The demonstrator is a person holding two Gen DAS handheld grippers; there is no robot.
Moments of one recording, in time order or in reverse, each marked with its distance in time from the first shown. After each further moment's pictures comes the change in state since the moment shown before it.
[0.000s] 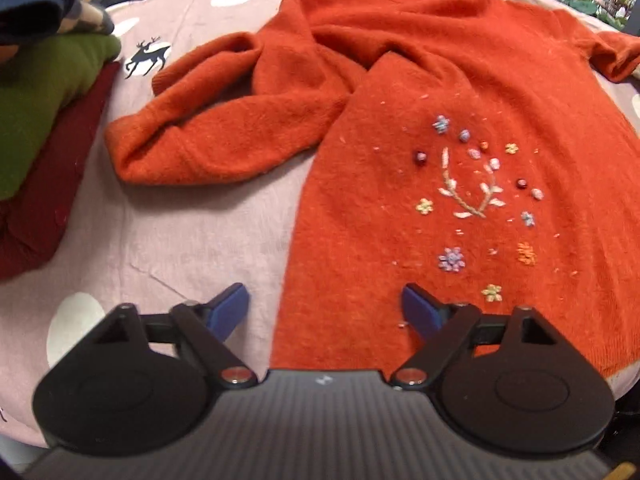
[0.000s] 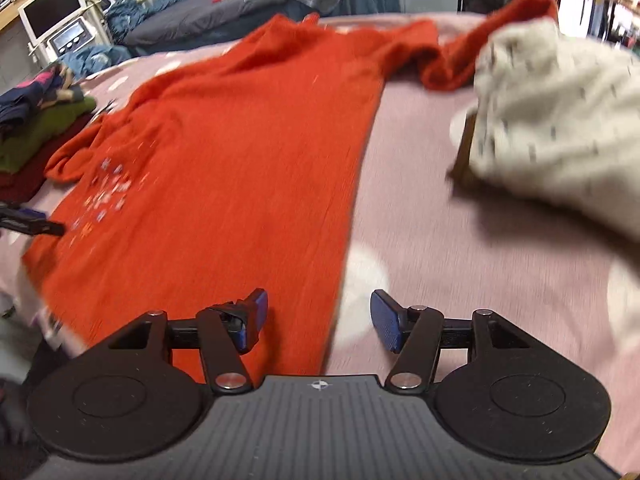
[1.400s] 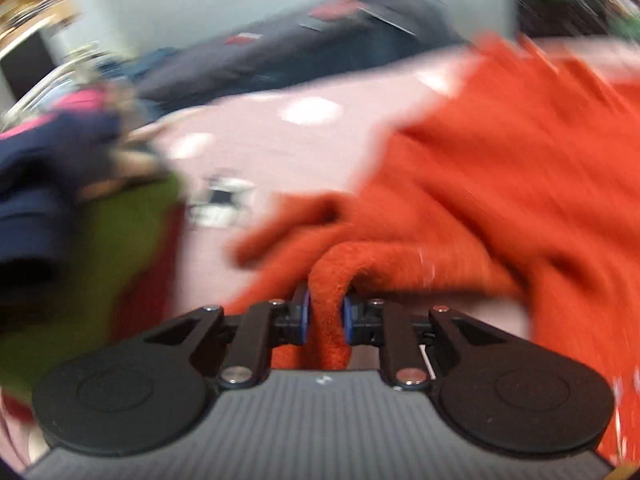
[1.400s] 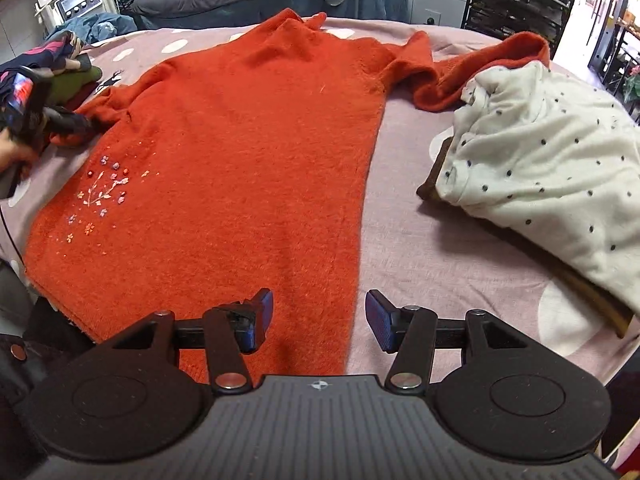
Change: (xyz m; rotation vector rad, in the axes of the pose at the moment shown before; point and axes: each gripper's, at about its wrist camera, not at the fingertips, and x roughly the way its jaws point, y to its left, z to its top) left arm 0.031 0.026 0.108 -0.017 -0.277 0.371; right arm -0.018 0.008 0.023 -0.110 0.039 -0.082
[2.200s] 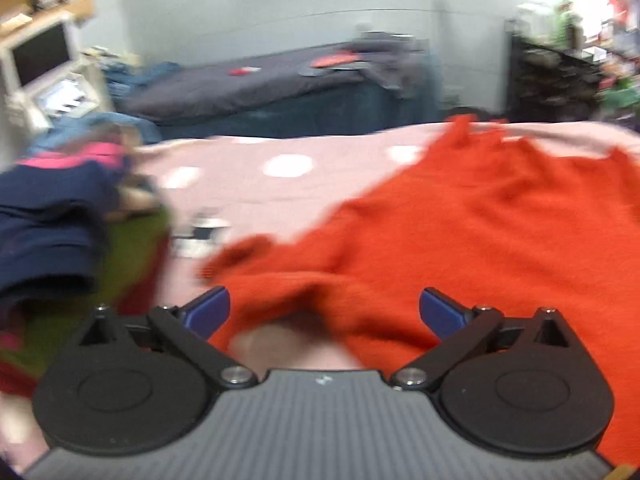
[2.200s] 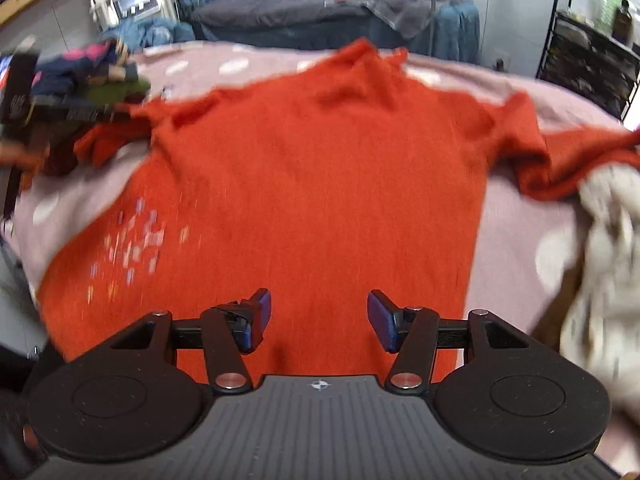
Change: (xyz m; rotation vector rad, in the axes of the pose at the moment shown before) left arm -0.064 -0.046 0.013 -0.082 -0.082 -0.197; right arm 0.053 0.033 0.072 -0.110 -0.098 0.161
